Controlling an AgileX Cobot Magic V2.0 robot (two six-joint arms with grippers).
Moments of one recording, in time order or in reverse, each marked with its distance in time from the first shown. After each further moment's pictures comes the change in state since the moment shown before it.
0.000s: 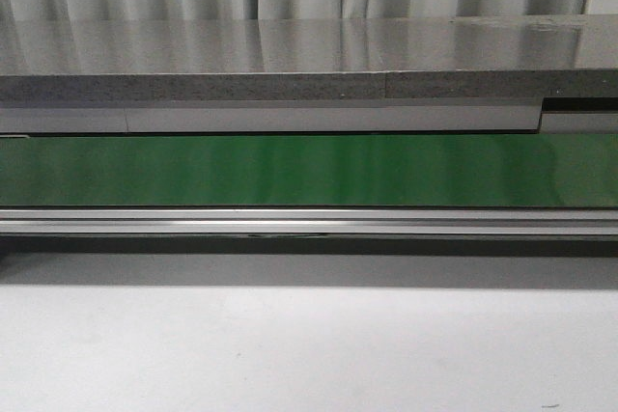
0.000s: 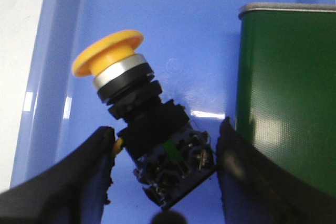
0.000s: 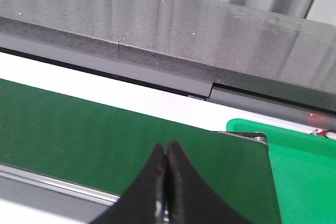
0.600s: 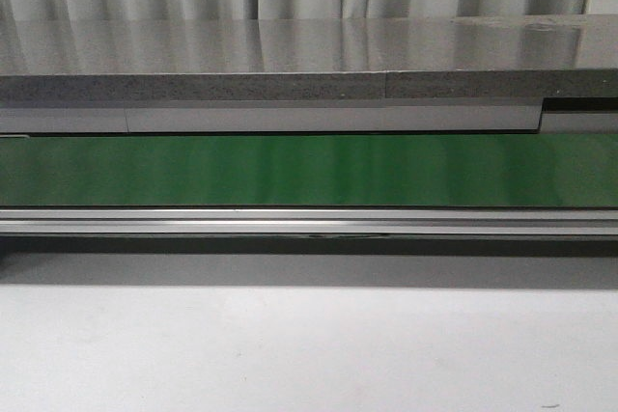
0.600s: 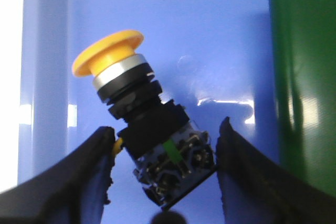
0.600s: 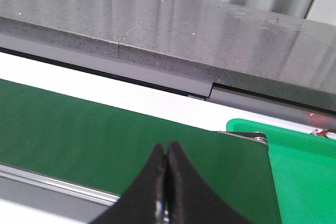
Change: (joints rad) left arm 0.030 0.102 -0.002 -0.010 -0.084 0.160; right arm 0.000 0.000 0.000 0.000 0.000 0.000
